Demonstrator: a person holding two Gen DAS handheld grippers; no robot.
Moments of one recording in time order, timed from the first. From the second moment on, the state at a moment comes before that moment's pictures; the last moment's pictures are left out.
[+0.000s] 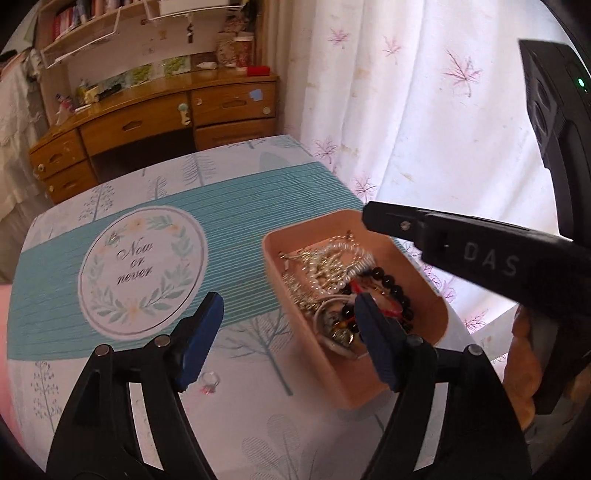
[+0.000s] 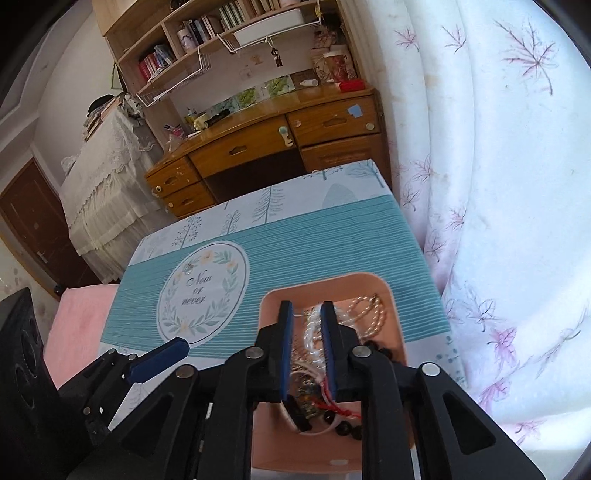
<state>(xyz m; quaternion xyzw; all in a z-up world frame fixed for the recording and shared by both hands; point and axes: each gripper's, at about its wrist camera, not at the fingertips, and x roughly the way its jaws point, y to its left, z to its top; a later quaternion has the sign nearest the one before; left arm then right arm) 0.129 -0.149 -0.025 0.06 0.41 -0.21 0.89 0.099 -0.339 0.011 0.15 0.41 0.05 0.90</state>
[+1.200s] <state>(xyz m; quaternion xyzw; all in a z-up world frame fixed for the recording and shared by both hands) 0.032 -0.025 -0.019 0.03 0.40 -0.05 0.91 -0.011 -0.221 0.004 0.08 0.45 0.12 0.88</state>
